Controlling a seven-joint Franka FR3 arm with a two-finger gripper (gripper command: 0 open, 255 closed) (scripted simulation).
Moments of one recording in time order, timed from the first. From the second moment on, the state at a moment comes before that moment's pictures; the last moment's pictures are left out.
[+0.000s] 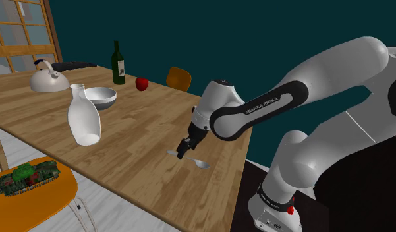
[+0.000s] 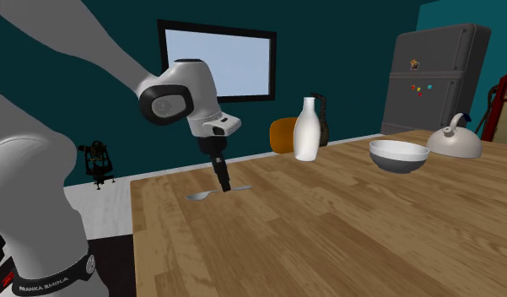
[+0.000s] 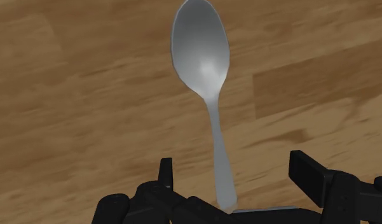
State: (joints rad) arm 0.18 -0.53 0.26 -2.87 0.31 2.59 0.12
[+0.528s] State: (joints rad) arm 0.18 -0.47 0.27 -2.88 0.32 2.66 0.12
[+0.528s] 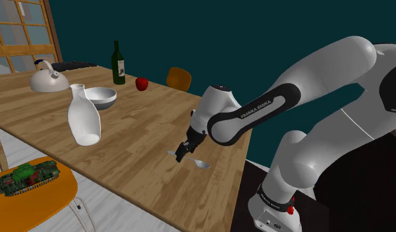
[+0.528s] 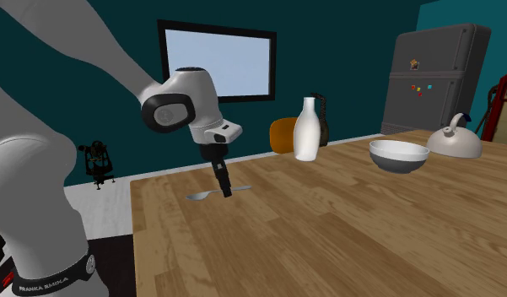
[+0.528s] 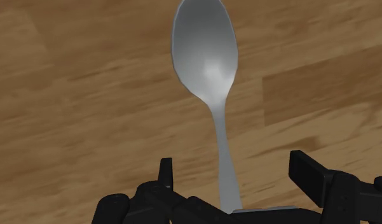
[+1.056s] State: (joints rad) arm 0.18 -0.47 0.27 -2.88 0.32 2.66 0.11
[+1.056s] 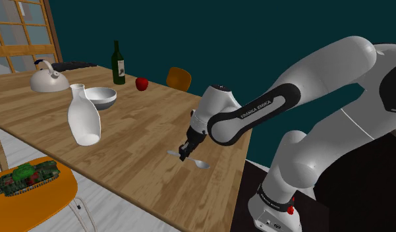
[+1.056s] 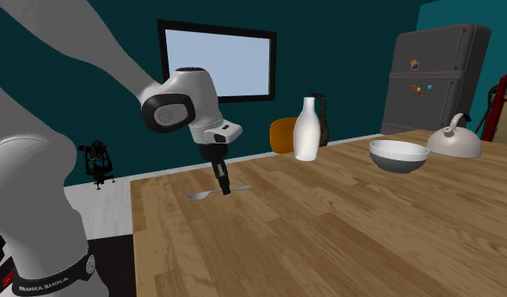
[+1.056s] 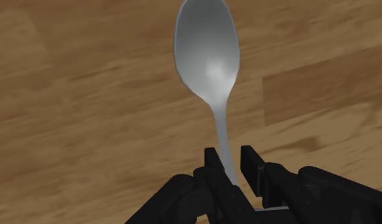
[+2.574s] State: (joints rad) arm 0.16 -0.66 0.24 -2.76 0.27 2.35 0.15
